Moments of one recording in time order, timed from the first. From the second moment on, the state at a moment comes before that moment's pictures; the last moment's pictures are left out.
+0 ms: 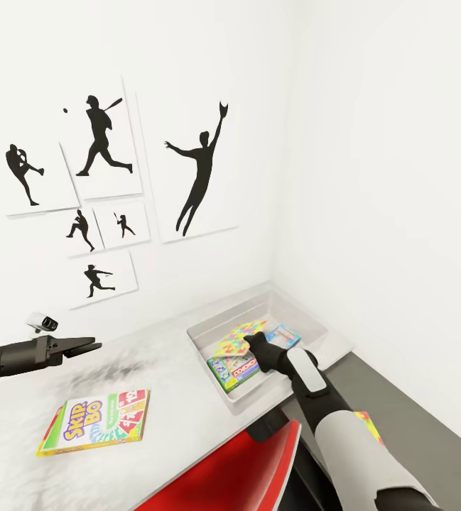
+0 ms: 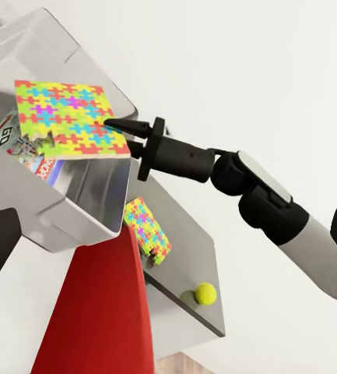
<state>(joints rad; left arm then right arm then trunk) -0.56 0.55 0.20 -1.13 0.26 1.03 -1.57 -0.75 0.17 0.01 -0.70 -1.18 0.43 -0.25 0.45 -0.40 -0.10</state>
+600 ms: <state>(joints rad) -0.56 0.55 0.20 -1.13 0.26 1.03 -1.57 -0.75 0.17 0.03 -0.68 -1.18 0.41 -0.25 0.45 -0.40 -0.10</state>
